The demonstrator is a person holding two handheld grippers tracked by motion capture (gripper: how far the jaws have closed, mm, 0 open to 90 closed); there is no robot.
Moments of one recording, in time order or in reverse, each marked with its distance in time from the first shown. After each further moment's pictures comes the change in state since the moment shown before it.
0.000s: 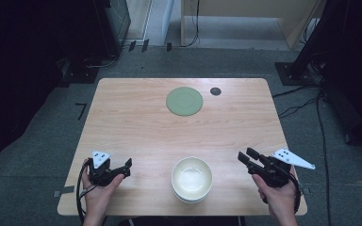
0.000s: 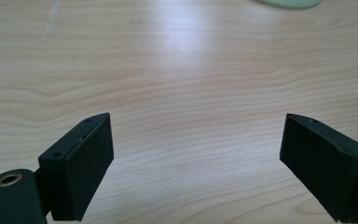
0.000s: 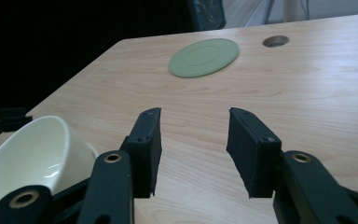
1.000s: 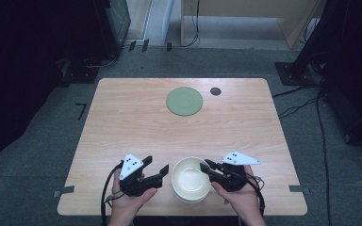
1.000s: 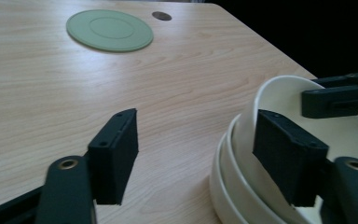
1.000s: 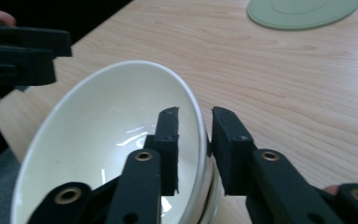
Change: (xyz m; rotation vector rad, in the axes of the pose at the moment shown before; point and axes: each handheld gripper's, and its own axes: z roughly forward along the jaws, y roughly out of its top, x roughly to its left) left arm -0.109 0.022 -0.037 -0.079 -0.358 0.102; right arm 0.082 -0.018 0.062 0.223 0.123 -0.120
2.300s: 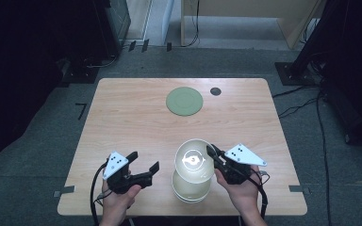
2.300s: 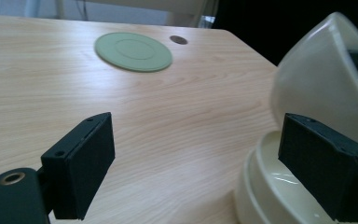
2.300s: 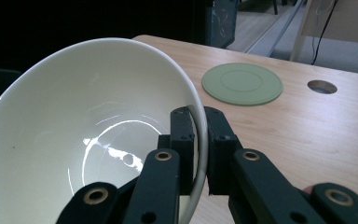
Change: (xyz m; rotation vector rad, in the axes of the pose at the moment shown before) left arm 0.035 0.000 -0.017 -0.093 0.025 -0.063; right arm 0.006 0.026 -0.012 -0.210 -0.169 -0.135
